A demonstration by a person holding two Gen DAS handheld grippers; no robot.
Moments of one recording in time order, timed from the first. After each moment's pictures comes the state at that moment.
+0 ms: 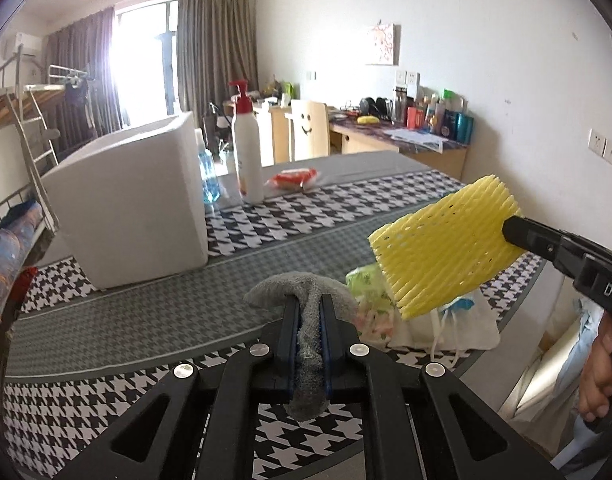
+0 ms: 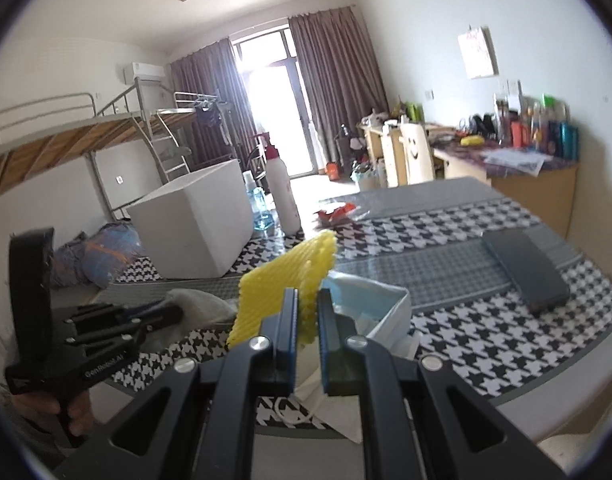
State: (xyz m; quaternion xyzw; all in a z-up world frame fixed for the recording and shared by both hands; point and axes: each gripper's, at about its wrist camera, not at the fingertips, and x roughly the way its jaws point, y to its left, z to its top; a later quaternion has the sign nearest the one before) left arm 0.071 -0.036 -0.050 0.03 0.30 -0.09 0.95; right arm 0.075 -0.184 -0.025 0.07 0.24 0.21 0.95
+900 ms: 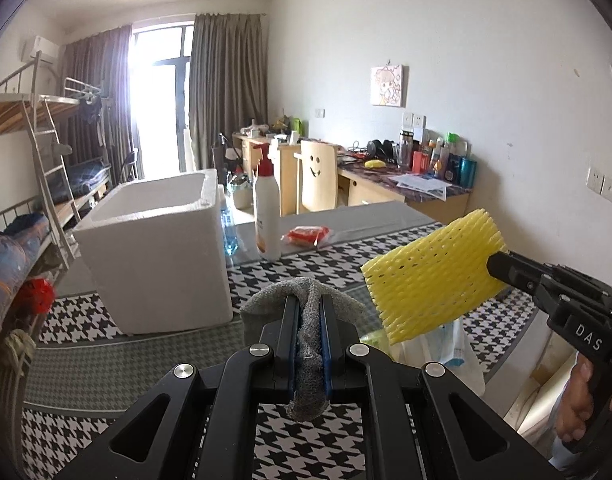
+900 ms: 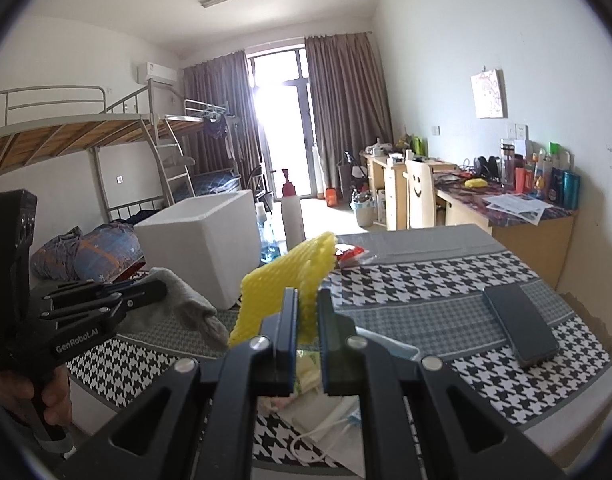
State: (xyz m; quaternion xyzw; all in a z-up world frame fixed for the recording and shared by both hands) left arm 0.073 -0.017 -0.003 0.01 0.24 -0.09 0.97; right arm 0.083 -0.165 0.004 0.03 0.19 0.20 0.96
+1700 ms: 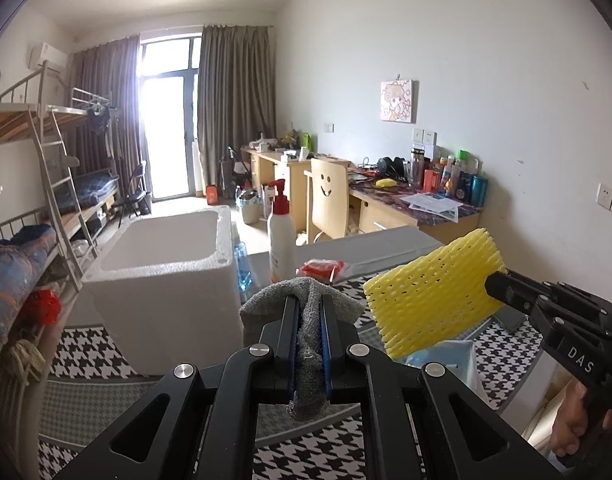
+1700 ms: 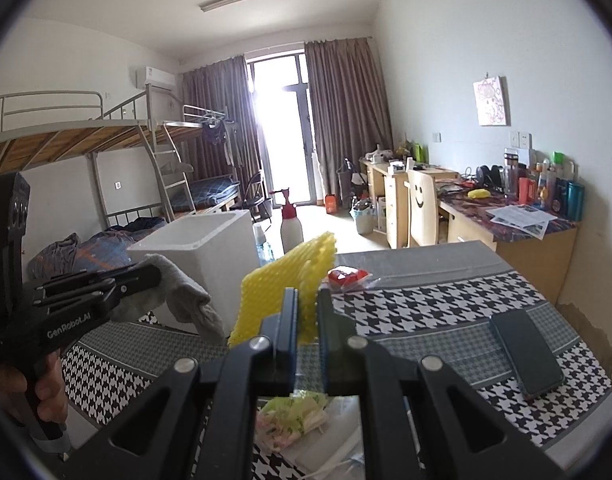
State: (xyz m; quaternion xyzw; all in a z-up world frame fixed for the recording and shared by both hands) left arm 0.103 -0.010 0.029 0.01 0.22 -0.07 0.97; right arm 0.105 -0.151 0.022 0.03 0.18 0.20 0.96
